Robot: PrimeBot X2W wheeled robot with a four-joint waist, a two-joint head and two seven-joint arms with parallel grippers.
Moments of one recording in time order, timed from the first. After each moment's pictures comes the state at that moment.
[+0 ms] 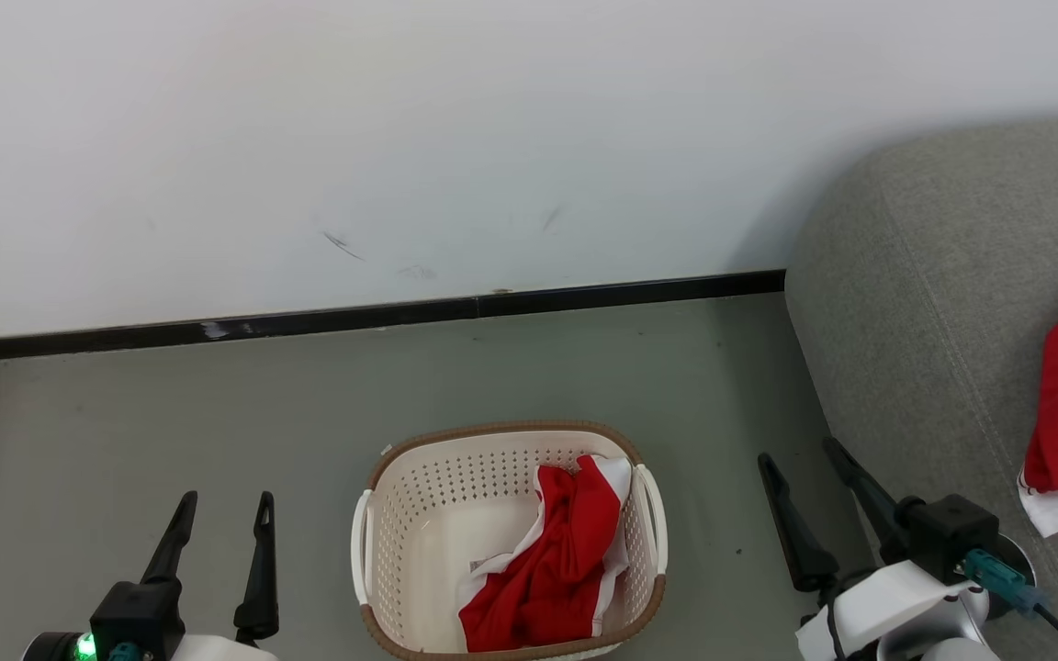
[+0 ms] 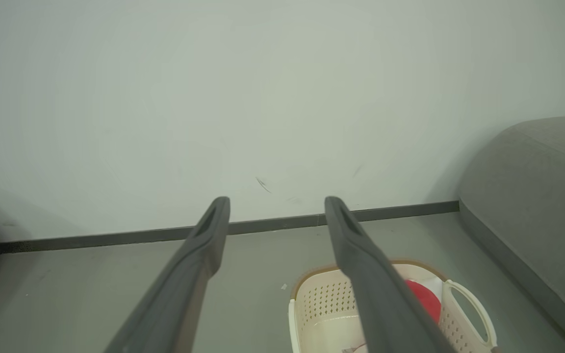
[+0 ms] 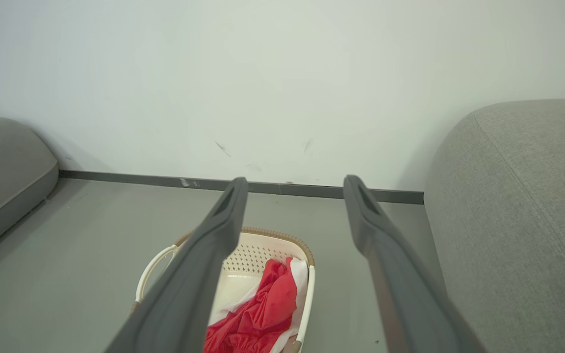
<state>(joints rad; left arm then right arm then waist) 0.01 0.15 -0.16 0.12 -0.30 0.14 -0.25 -0.04 -0.04 0.11 0.15 0.09 0.12 -0.25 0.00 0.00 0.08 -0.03</state>
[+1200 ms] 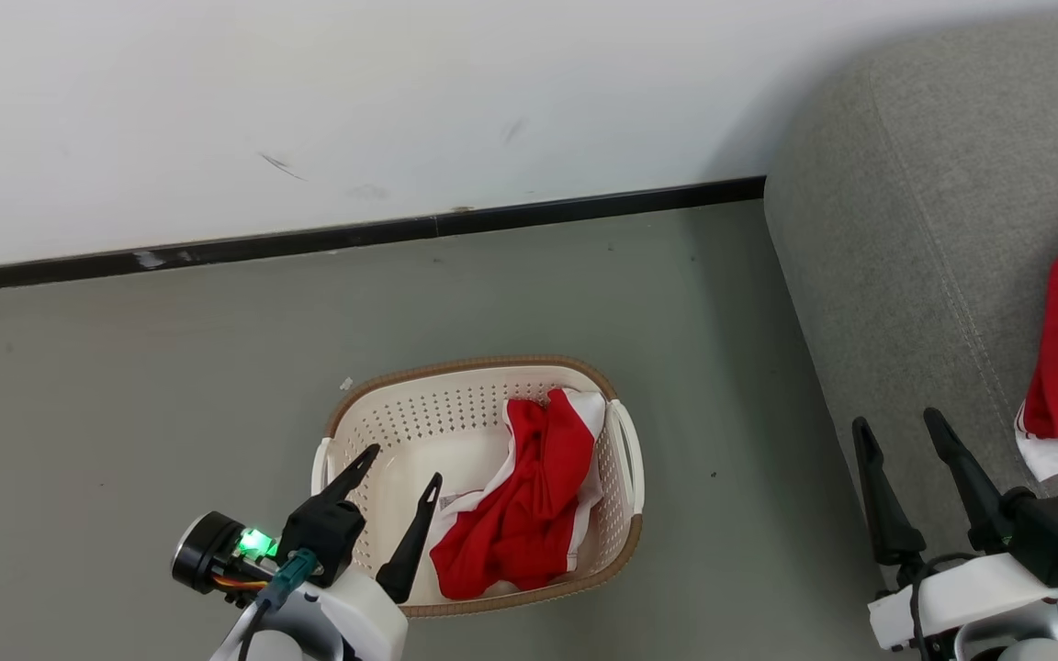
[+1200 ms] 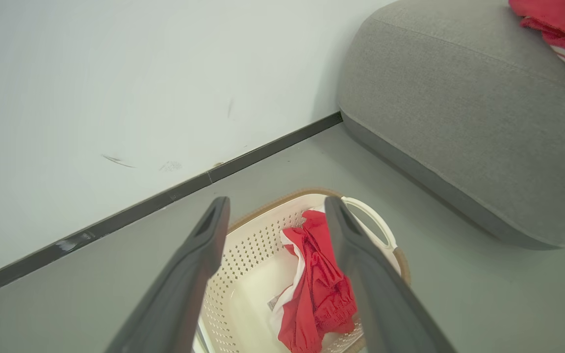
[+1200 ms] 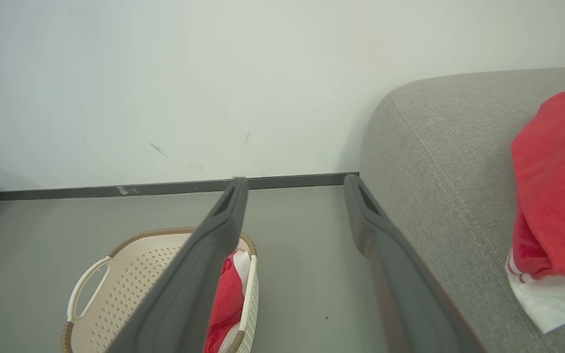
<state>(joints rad) -0.24 0.12 -0.42 0.32 -0.19 -0.02 -0.17 0.02 -0.04 -0.05 0.02 0.07 0.12 -0.25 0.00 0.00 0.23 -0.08</state>
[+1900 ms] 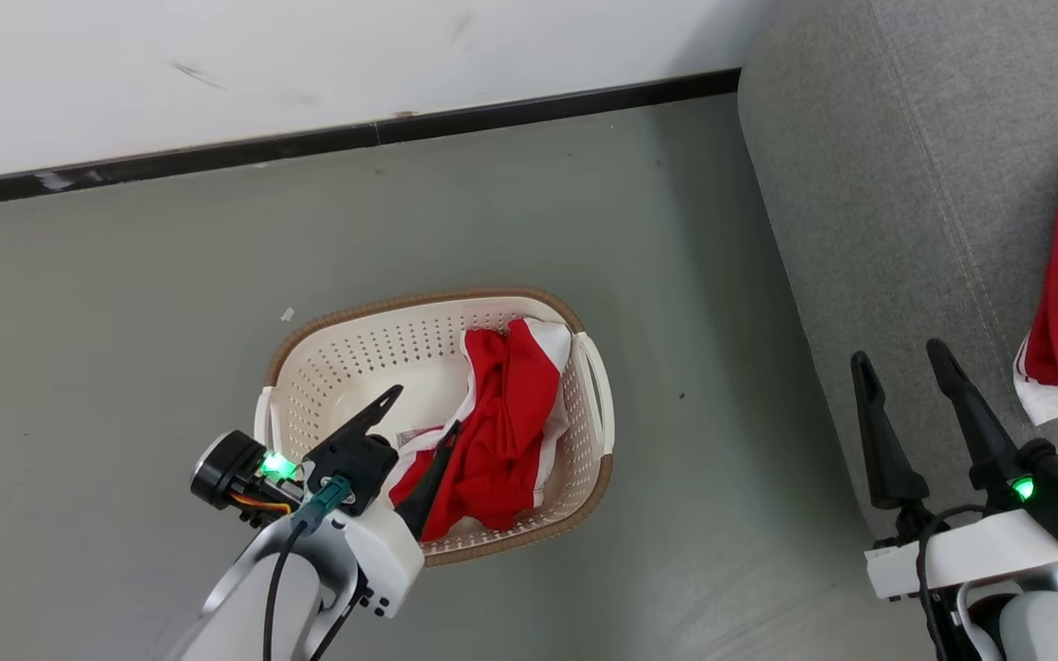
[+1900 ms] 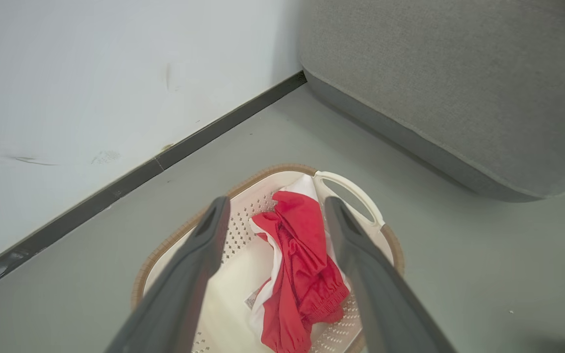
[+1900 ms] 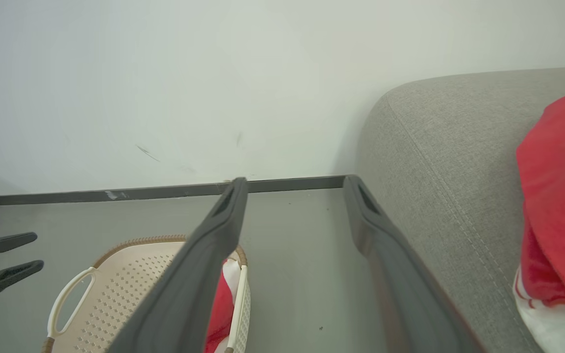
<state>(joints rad) -0.41 0.10 -0.48 0.44 -0.13 -0.07 -0.14 -0.03 -0.04 -0.04 -0.08 0.08 0.12 -0.25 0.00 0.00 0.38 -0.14</state>
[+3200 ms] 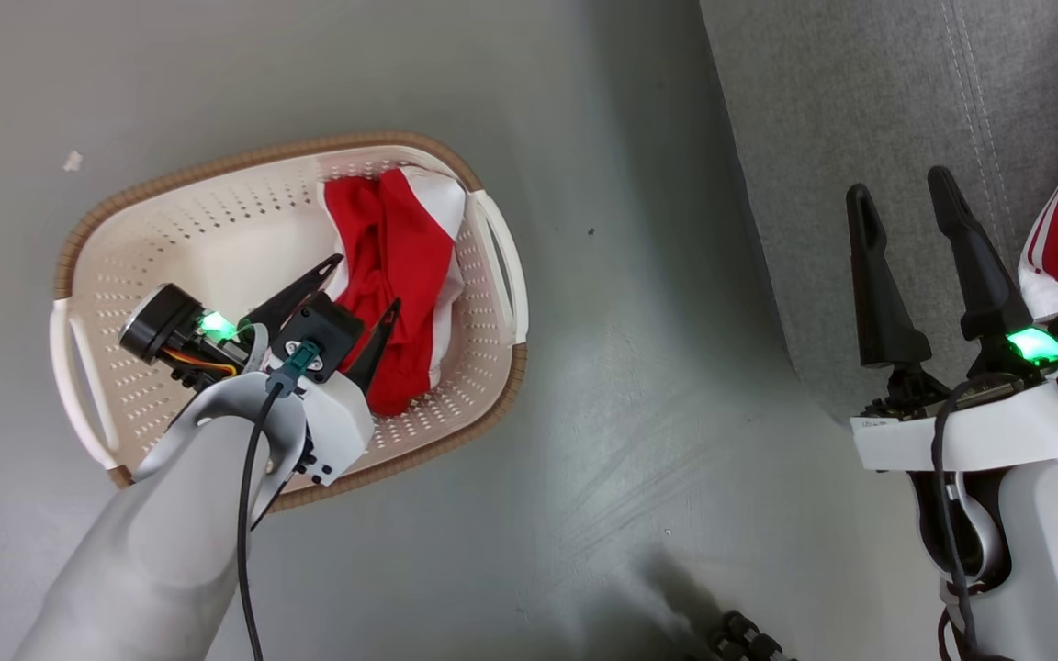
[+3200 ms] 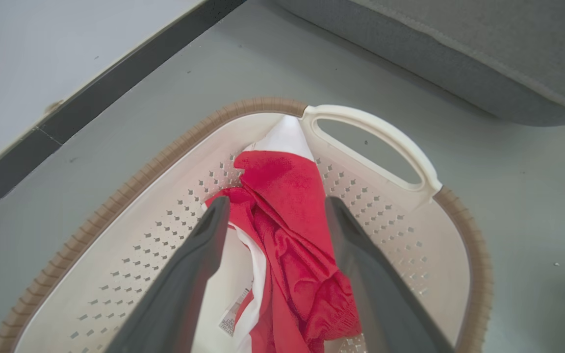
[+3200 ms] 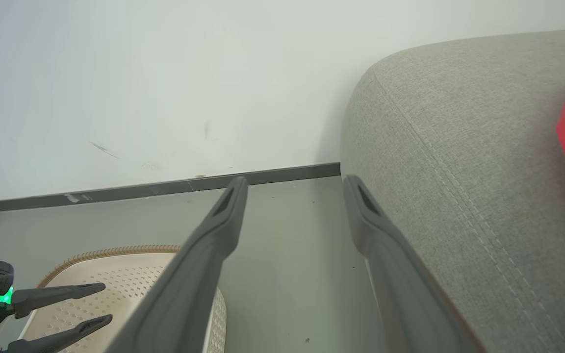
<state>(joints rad) -0.70 0.16 -0.51 0.60 -0.03 -0.09 -0.10 -0.27 -0.04 0.02 -0.14 0.20 0.12 -0.25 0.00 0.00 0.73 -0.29</state>
